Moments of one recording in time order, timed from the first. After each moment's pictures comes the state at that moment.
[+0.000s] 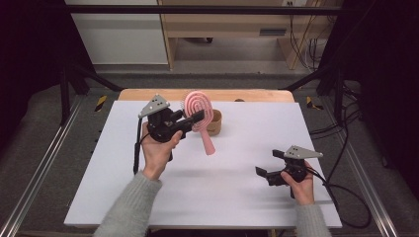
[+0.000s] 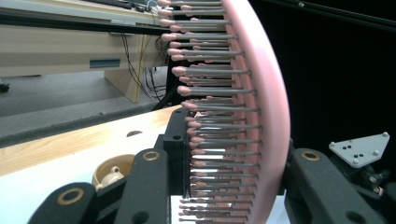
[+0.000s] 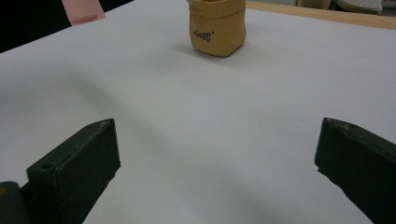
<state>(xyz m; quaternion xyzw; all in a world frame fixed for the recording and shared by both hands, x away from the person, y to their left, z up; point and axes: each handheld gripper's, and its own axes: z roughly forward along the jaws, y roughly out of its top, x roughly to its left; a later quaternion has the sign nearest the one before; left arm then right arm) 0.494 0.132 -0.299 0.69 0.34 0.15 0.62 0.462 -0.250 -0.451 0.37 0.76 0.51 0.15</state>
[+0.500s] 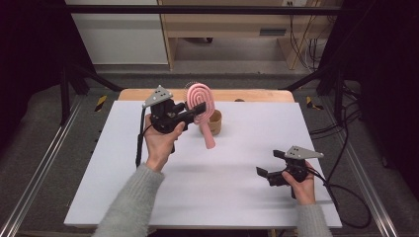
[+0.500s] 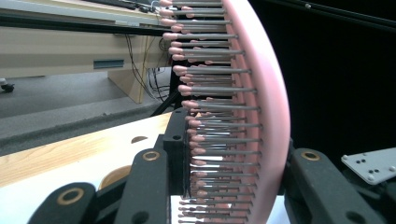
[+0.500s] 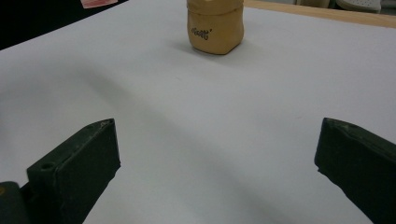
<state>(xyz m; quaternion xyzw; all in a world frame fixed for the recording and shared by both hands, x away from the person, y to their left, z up) 0.514 0.126 -0.293 0.69 0.35 0.15 0.62 0.461 -0.253 -0.452 0.37 0.76 0.51 0.15</state>
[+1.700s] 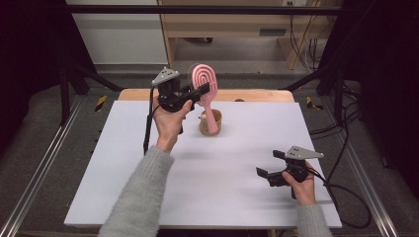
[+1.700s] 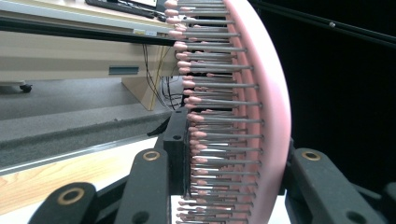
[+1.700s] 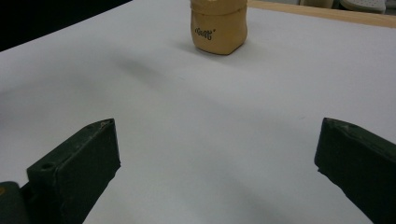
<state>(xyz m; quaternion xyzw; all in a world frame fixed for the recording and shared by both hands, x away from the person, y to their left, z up) 0.559 0.111 -0.277 0.66 0.38 0.17 0.62 0.460 -0.253 -0.452 0.37 0.76 0.52 0.14</state>
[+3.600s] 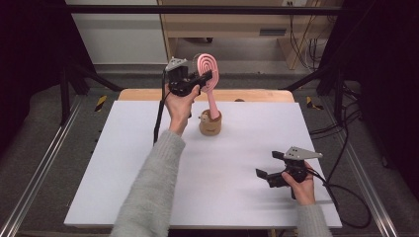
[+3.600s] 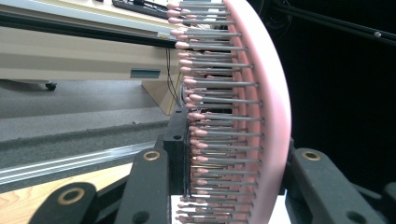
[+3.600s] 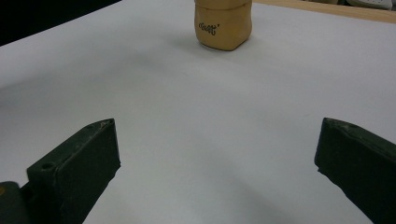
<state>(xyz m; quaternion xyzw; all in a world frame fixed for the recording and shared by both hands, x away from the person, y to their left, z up) 0.626 0.095 -0.295 0.64 0.42 0.19 0.62 0.460 -0.252 -0.453 0.36 0.77 0.51 0.14</state>
